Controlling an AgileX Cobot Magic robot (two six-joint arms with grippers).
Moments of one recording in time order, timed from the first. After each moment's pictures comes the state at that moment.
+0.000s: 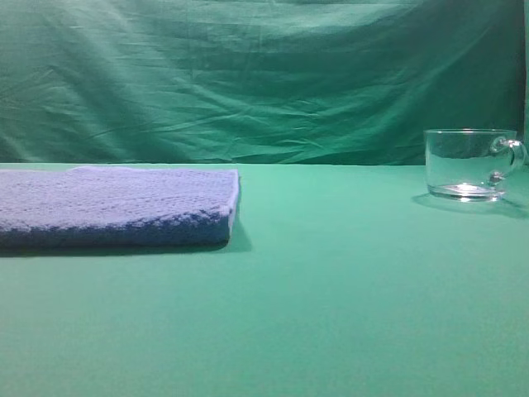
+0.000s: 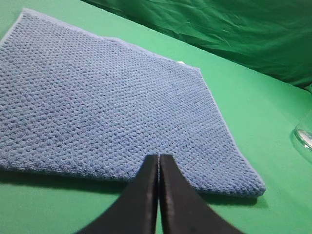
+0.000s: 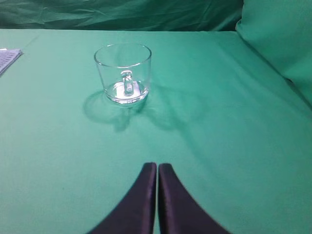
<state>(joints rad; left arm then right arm) -0.04 -0.02 -0.05 -0.37 0.41 -0.05 0.06 -0.01 0.03 -0.01 0.38 0.00</state>
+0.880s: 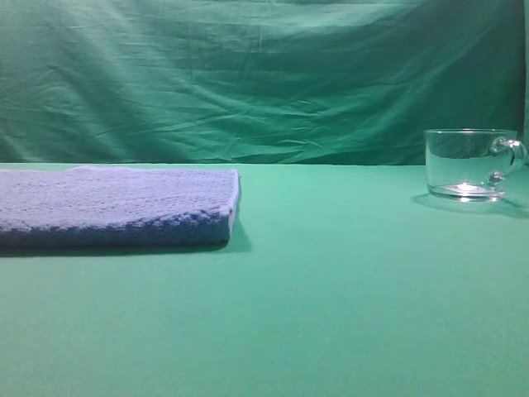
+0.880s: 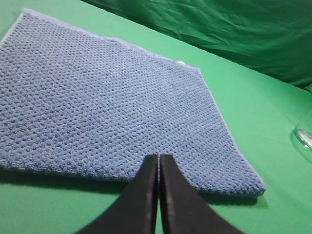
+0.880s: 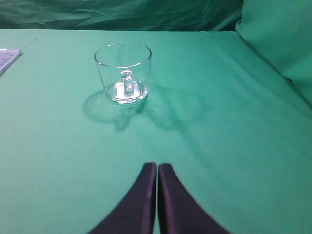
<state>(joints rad) -0.04 -0.02 -0.05 -0.37 0.41 -0.05 0.06 -0.01 0.03 -0.01 0.38 0.00</state>
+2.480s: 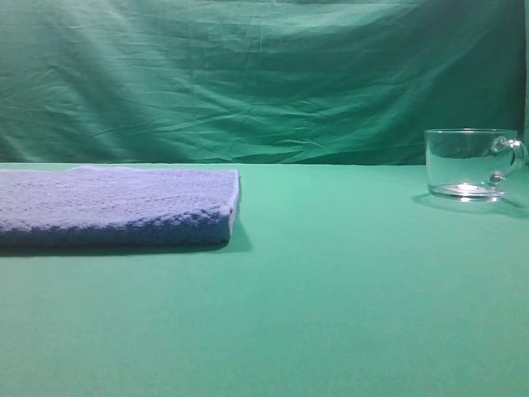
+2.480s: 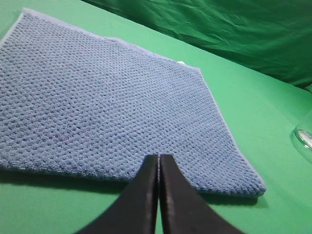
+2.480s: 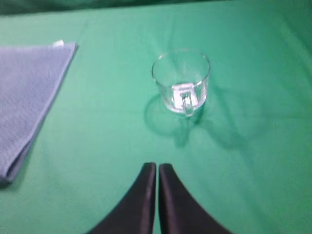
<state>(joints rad) -0.04 -0.02 -0.05 -0.37 0.41 -0.05 0.06 0.99 -0.71 0.34 0.75 -0.37</state>
